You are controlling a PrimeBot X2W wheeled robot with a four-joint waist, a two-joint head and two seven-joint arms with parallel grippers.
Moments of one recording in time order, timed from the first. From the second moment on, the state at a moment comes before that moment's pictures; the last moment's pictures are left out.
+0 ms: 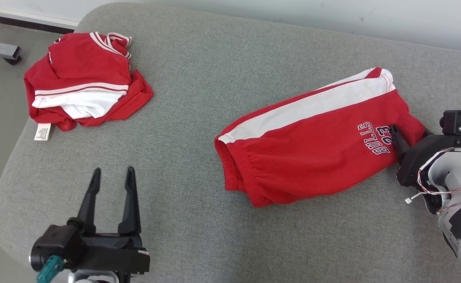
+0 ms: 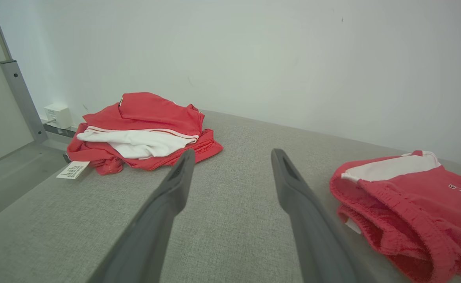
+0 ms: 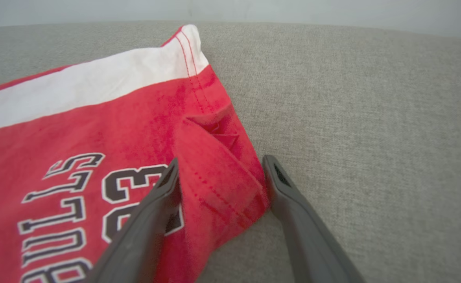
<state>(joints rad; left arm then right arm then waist) -0.17 0.05 -0.04 0.11 -0.28 -0.12 -0.26 -0.88 -0.41 0.64 1.15 0.81 0.13 -0.09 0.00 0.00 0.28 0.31</state>
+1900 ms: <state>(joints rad) 0.00 0.05 0.02 0.13 -0.23 -0.13 -0.26 -0.40 -0.41 0.55 0.60 0.87 0.13 -0.26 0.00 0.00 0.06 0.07</state>
